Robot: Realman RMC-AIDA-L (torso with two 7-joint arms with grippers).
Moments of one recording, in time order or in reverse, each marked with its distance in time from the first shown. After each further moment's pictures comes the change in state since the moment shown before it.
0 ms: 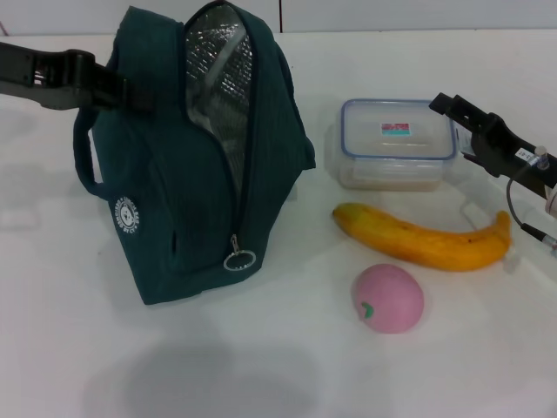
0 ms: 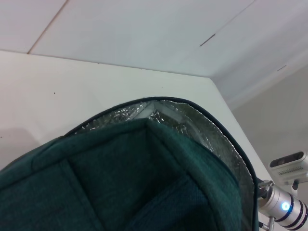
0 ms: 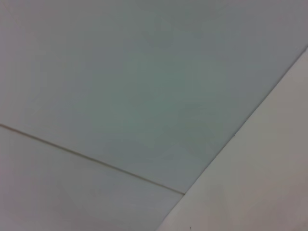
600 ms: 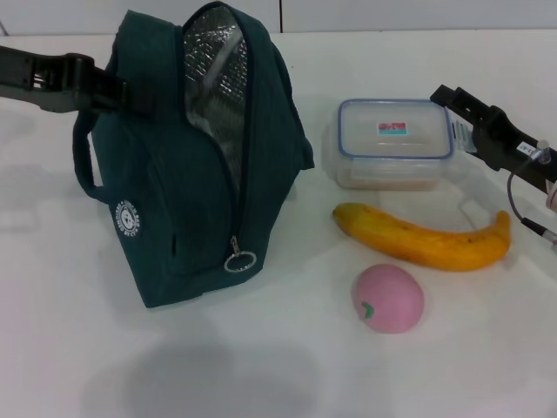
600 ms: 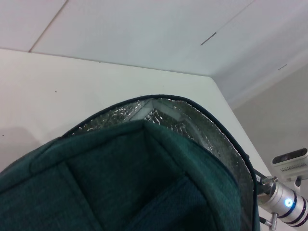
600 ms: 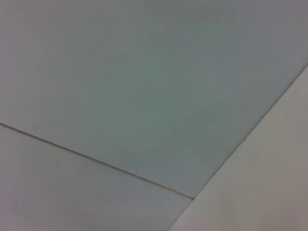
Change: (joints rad) left arm 0.006 -0.002 0.001 0.001 0.002 0.000 0.008; right arm 0.001 0.000 0.005 -0.006 0.009 -0.016 0.000
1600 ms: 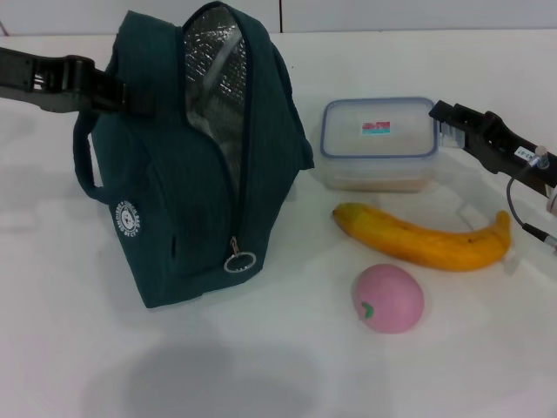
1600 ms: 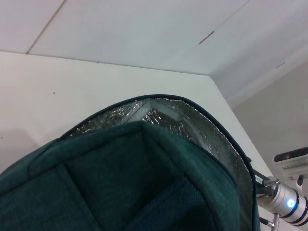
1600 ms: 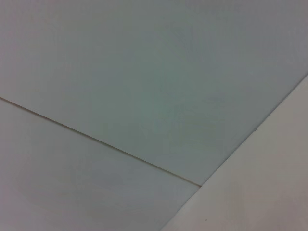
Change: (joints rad) left arm 0.002 -0.001 0.001 0.000 -0.001 0.000 0.017; right arm -0.021 0.000 -0.048 -0.039 -0.007 -0.017 -0.003
